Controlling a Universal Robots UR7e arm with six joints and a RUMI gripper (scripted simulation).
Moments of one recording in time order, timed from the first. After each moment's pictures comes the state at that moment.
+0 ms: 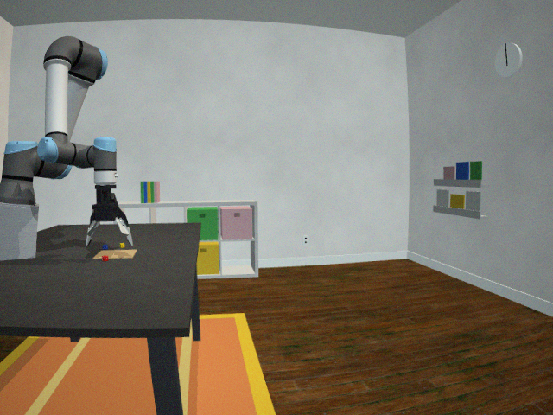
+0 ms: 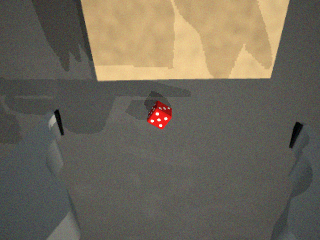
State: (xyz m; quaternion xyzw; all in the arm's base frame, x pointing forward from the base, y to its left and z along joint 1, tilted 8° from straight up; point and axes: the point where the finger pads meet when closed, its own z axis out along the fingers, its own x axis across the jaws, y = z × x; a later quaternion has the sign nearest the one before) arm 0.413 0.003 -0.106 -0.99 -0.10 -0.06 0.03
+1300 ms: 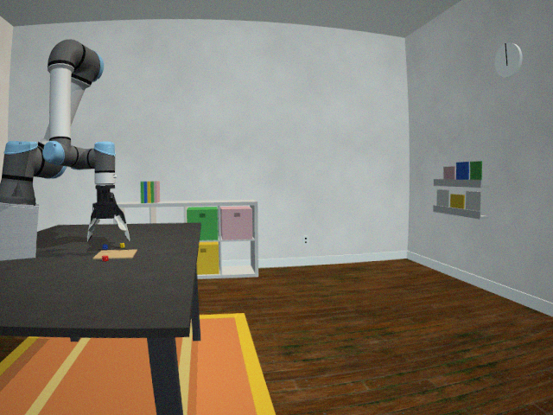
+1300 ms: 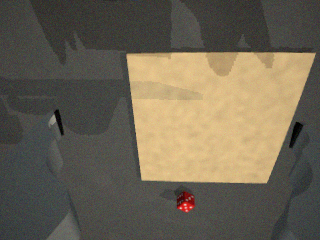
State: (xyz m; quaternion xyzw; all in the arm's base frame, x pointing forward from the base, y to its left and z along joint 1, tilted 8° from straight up) arm 0.356 0.111 -0.105 -0.99 -0.10 -0.06 0.04
